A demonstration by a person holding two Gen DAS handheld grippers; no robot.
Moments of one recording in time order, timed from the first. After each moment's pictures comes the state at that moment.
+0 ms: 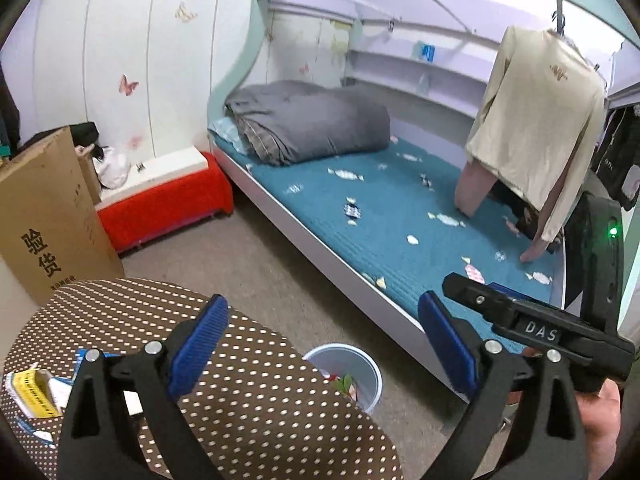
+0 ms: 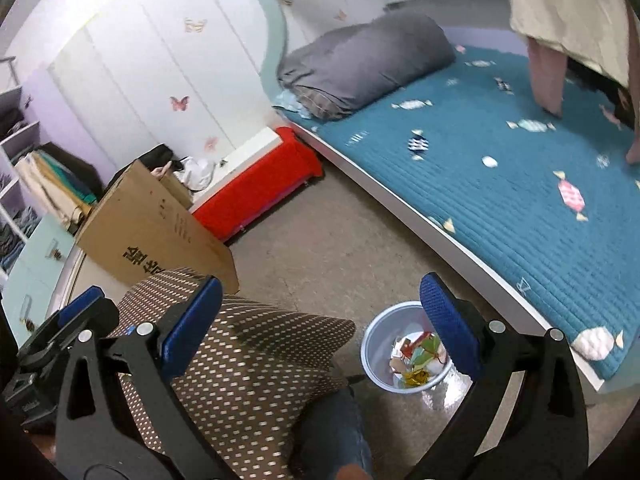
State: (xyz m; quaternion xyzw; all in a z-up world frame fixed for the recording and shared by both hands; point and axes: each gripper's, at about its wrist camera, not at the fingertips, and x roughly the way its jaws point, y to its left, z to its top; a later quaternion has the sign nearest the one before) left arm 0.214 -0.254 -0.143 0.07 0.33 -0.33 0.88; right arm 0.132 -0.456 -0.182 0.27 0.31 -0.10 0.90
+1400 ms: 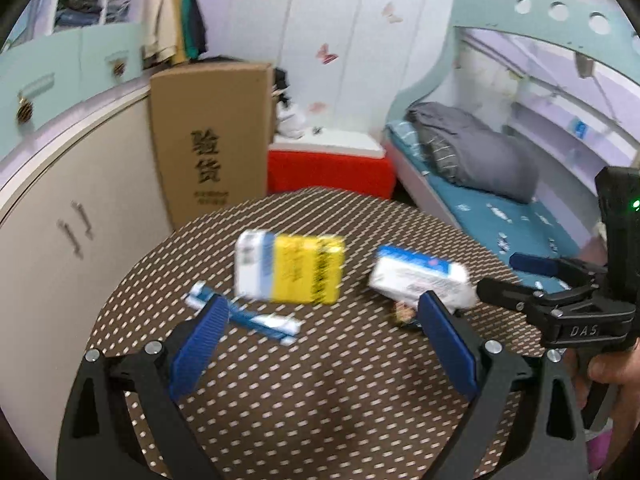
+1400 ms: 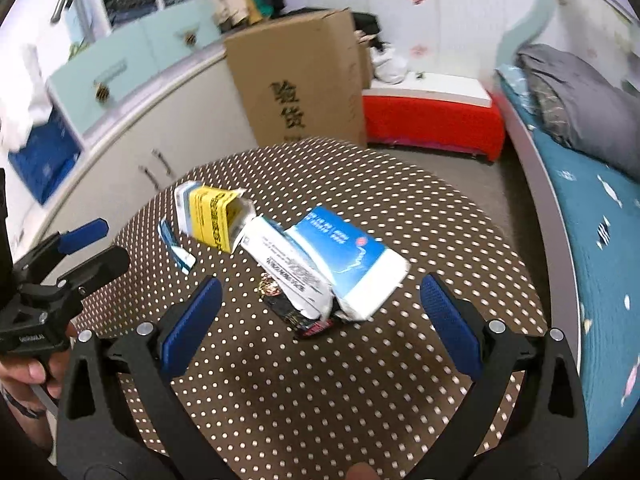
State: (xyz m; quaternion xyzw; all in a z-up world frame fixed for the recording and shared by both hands) left arm 0.214 0.063 -0.190 -0.05 0.36 -0.07 0.93; right arm 0.248 -0.158 -0.194 -0.01 0.42 0.21 0.88
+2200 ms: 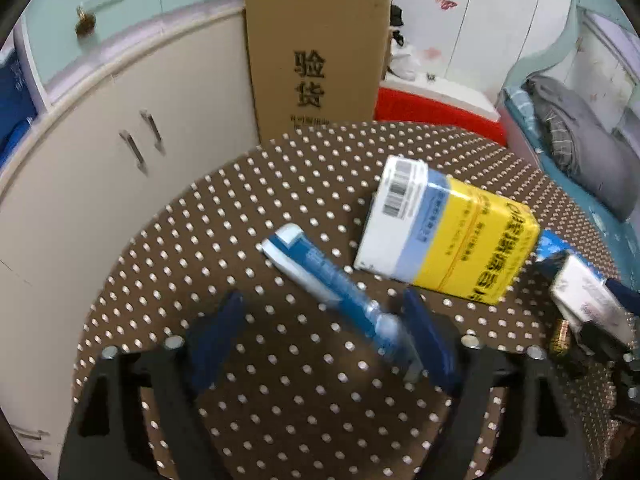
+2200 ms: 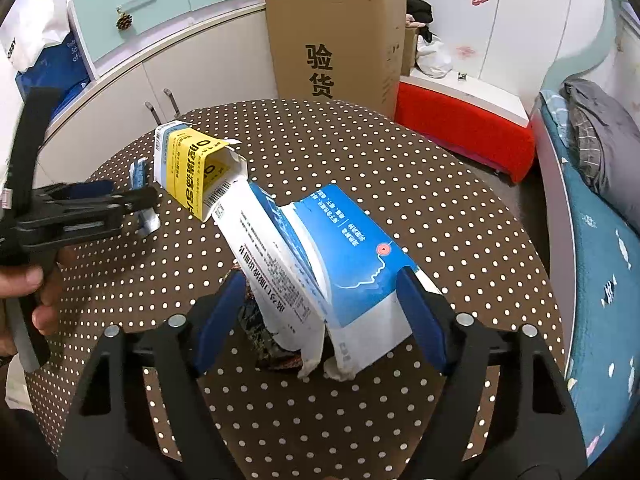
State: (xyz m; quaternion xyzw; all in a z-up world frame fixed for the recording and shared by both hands) left arm 0.281 0.102 -0.265 -0.06 0.47 0.11 0.87; right arm 0.283 -0.134 -0.239 -0.09 0.43 0.26 0.86
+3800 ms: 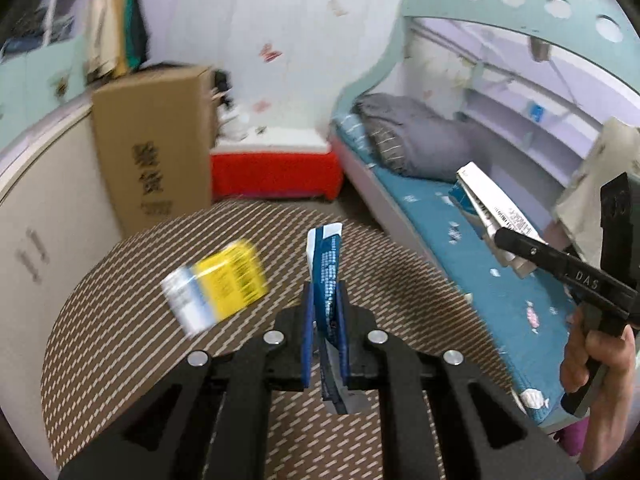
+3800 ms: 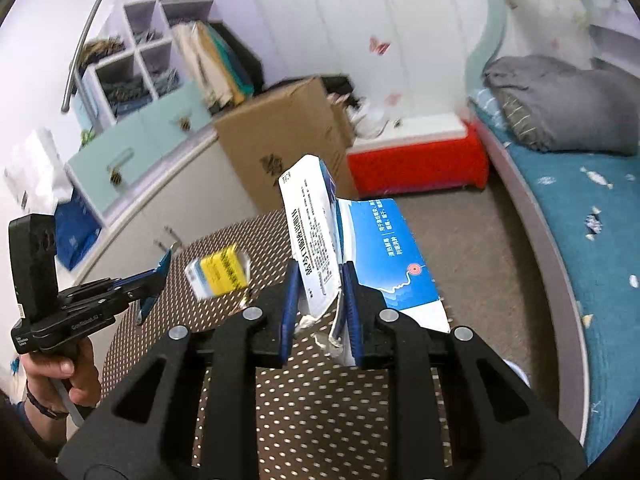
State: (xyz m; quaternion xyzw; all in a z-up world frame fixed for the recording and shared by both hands) left arm 0.212 -0.033 -0.148 -0.04 0.35 -0.17 0.92; right arm 0.201 -0.313 -0.139 0.12 0.31 0.18 0.93
